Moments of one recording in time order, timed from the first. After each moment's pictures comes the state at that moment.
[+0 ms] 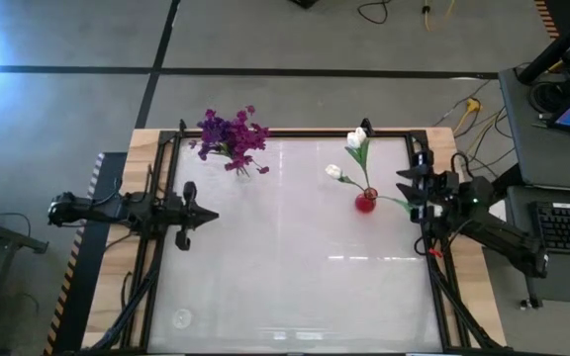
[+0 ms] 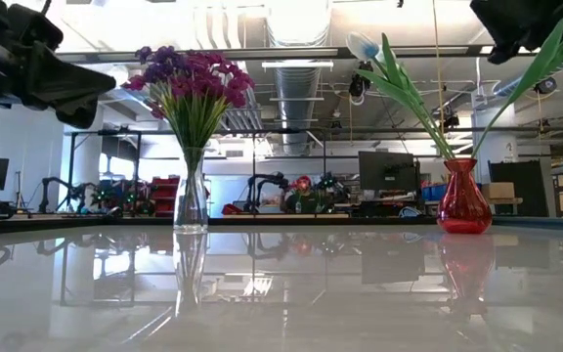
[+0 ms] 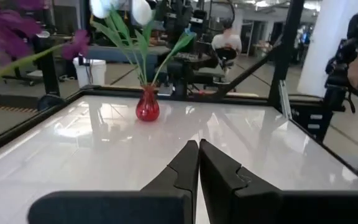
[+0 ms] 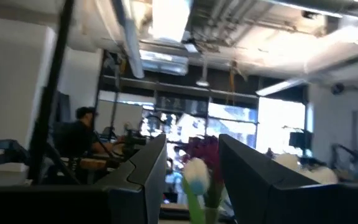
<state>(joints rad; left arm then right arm) -0.13 0.01 0.04 -0.05 -0.14 -0.08 -0.55 0.03 0.10 0.45 -0.45 0.09</state>
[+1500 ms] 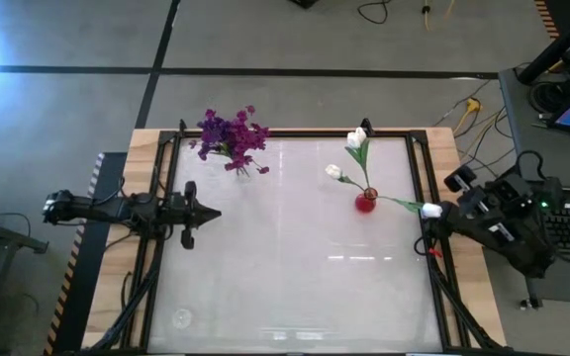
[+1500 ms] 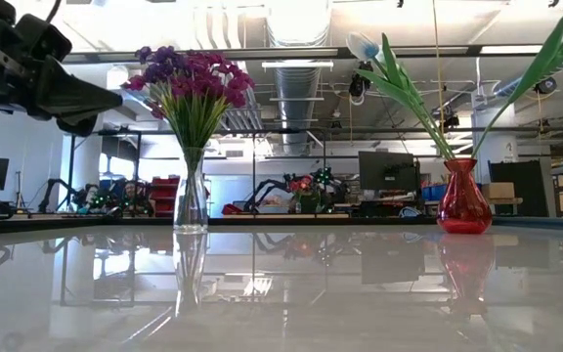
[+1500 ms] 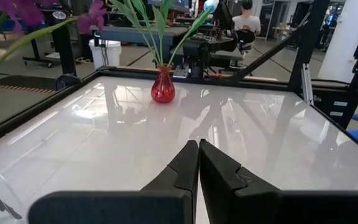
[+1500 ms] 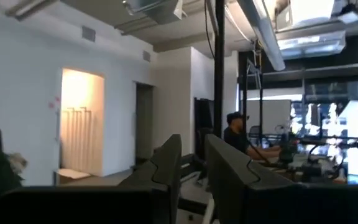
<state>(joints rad) -0.13 0.08 0.05 -0.06 -0.20 -0.09 -0.55 0.01 0.57 0.21 -0.99 0.64</state>
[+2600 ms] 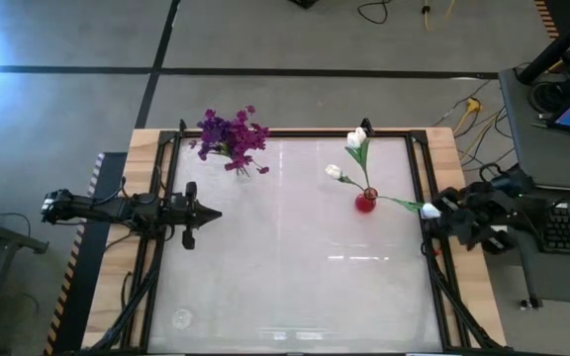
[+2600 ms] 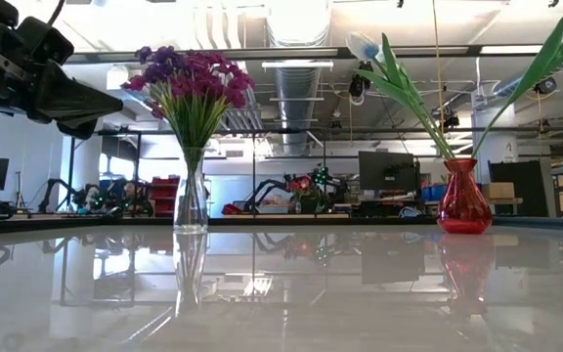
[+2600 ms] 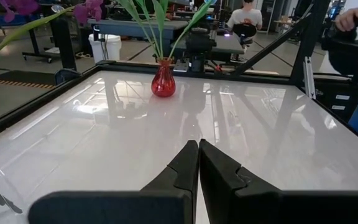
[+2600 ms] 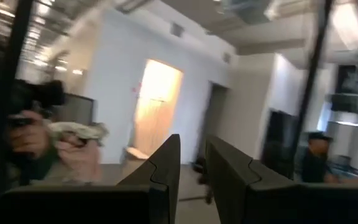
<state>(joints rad) -0.13 0.11 0.05 -0.06 -0.20 -0.09 -0.01 0.00 0.40 0.22 -0.91 0.25</state>
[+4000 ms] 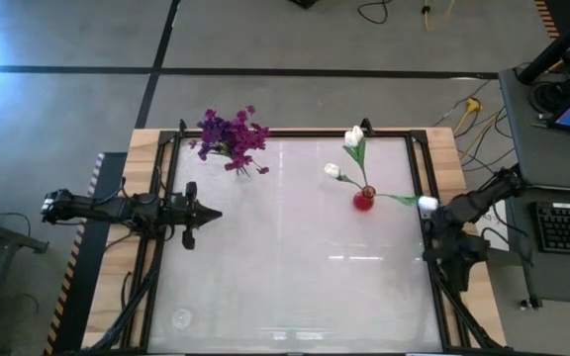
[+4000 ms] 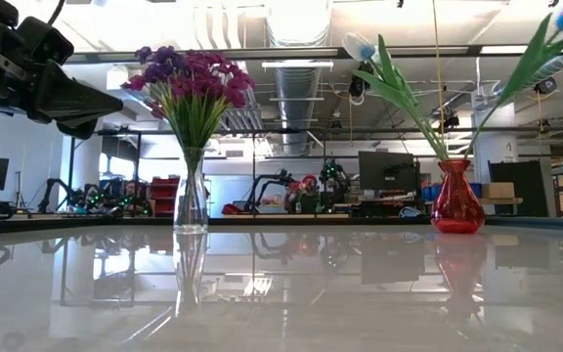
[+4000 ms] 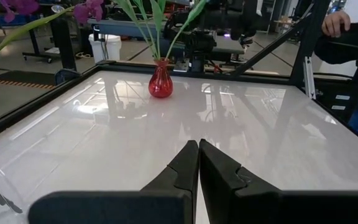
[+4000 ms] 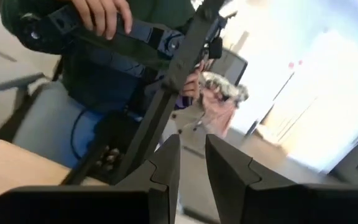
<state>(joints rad) -0.13 0.11 0.05 -0.06 -0.20 -0.09 0.49 0.00 0.10 -0.09 -1.15 -0.49</state>
